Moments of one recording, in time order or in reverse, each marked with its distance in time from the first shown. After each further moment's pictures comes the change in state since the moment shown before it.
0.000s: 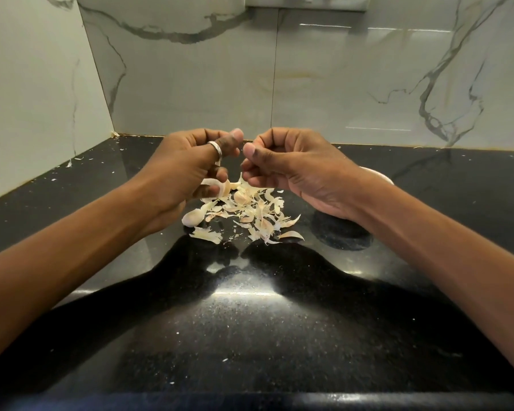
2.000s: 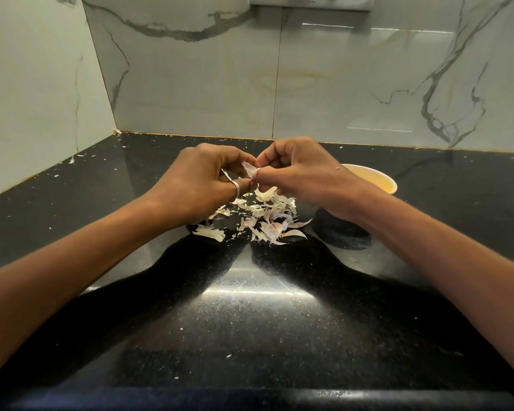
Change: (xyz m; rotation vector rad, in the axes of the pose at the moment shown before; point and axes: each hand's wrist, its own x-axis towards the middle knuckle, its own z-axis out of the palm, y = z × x) left_hand 0.003 -0.017 -0.003 0.729 -0.135 0.367; right_hand 0.003 0.011 -0.002 -0.634 0.161 -0.012
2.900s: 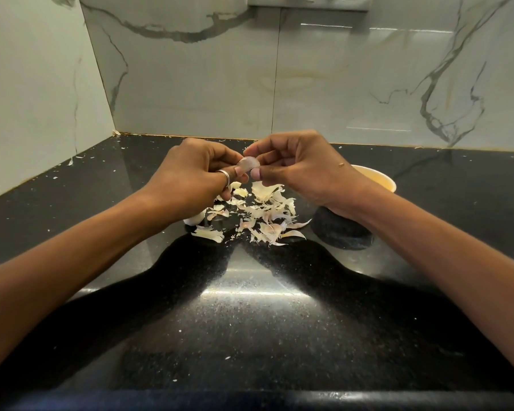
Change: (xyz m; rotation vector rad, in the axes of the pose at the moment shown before) left_hand 0.002 0.001 -0.004 -0.213 0.039 -0.191; right_hand 0.002 0.004 -0.004 0.168 -0.015 -0.141
